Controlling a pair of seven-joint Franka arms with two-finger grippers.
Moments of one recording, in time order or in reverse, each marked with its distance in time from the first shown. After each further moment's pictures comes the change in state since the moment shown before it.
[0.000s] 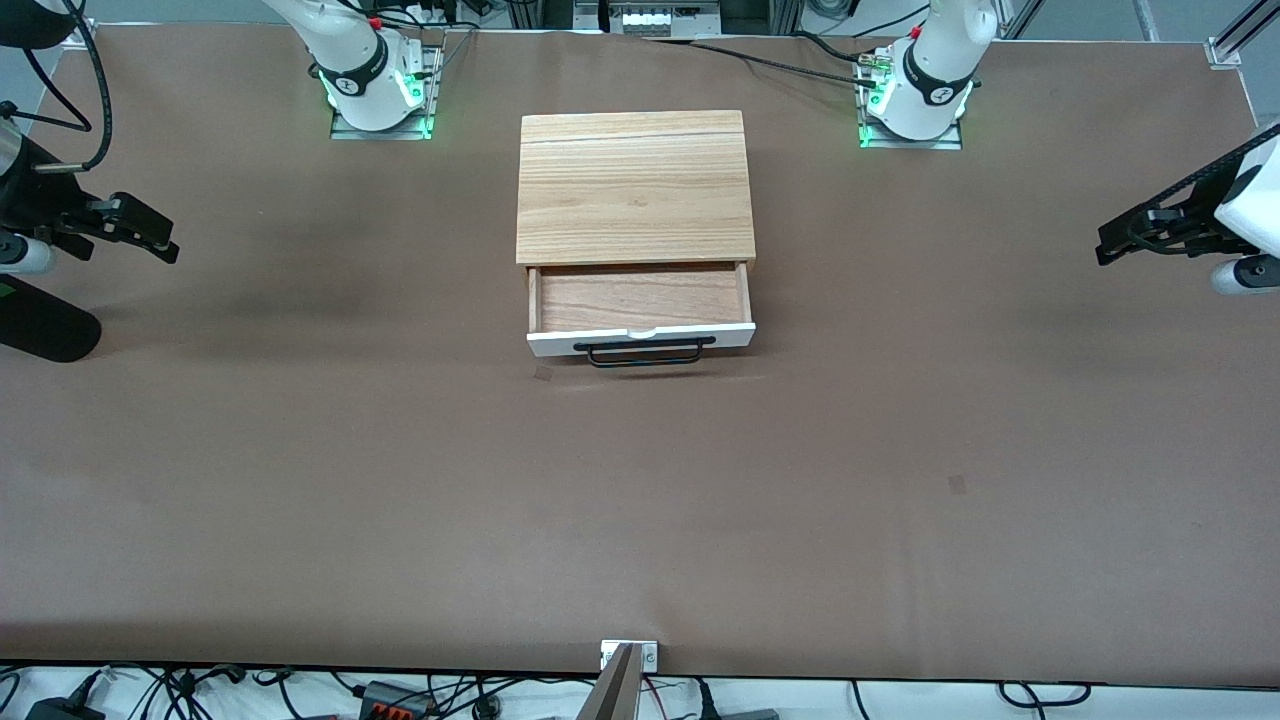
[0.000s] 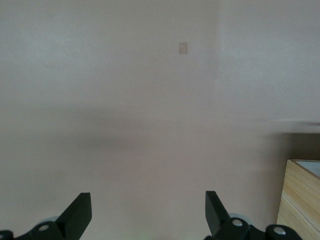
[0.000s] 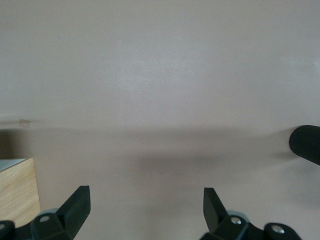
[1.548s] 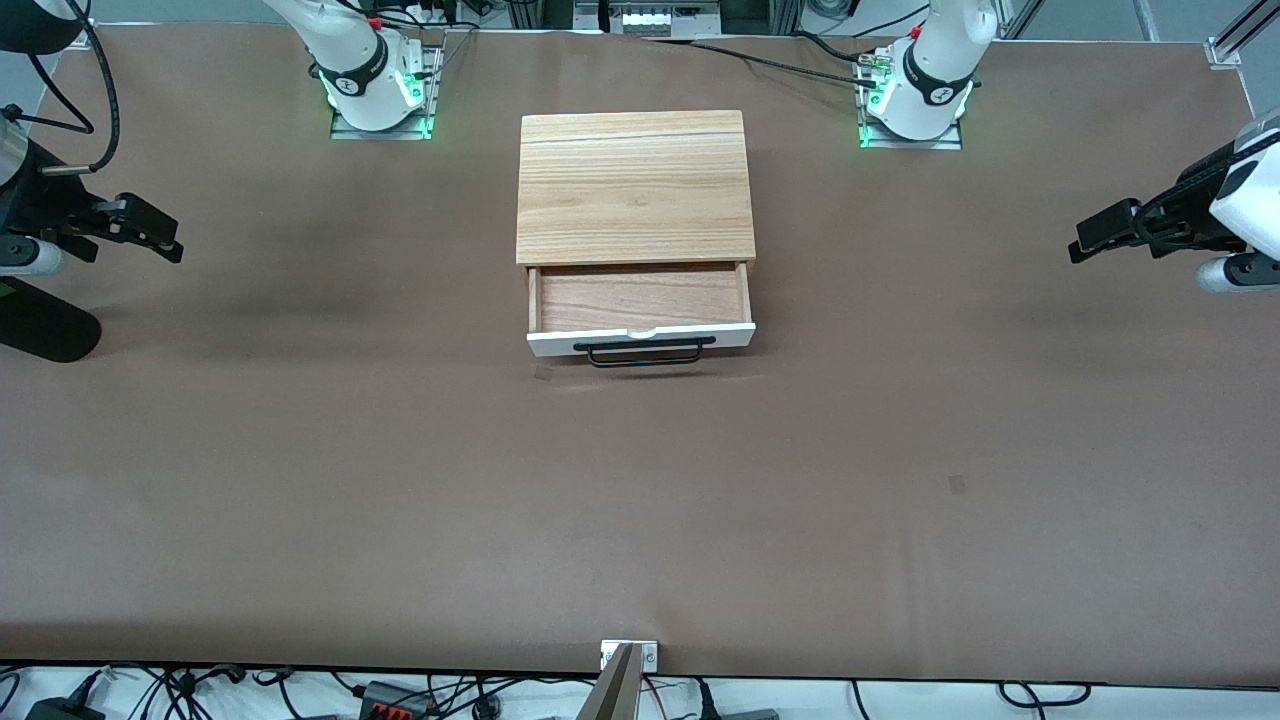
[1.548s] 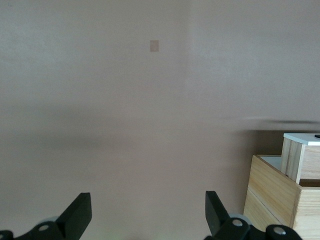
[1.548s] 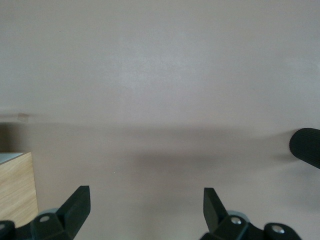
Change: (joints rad) left arm -0.010 -0.001 0.010 0.000 -0.118 0.000 -0.018; right arm -0.015 0.005 0.018 -0.002 0.000 -0.004 -0.030
